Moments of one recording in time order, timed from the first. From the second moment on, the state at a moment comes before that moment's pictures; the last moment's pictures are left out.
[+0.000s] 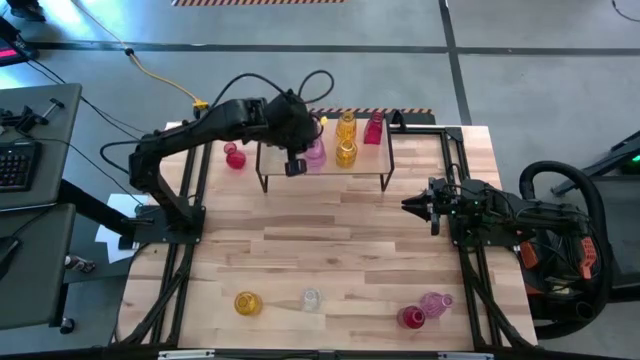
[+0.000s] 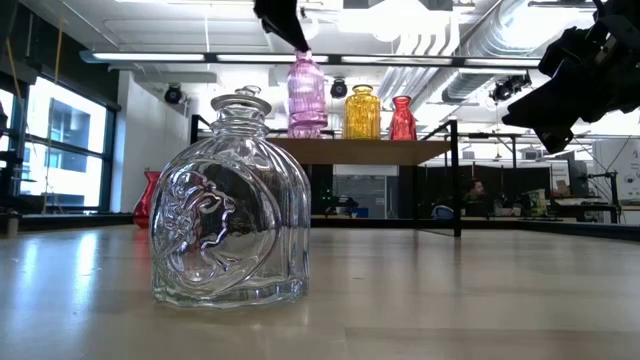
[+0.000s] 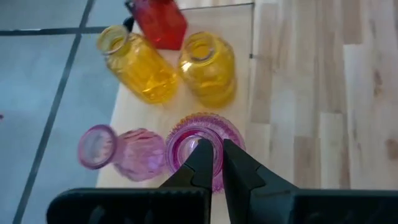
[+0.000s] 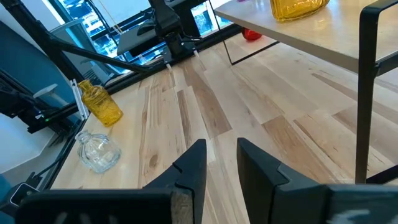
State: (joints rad) left arm 0.29 1.67 1.85 -1.04 -0.11 0.27; right arm -0.12 0.10 0.13 -0.26 -0.06 0.39
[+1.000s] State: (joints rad) left arm 0.38 1.71 1.85 -1.05 -0.03 0.33; right arm -0.12 0.10 0.13 -0.27 -0.06 0.39
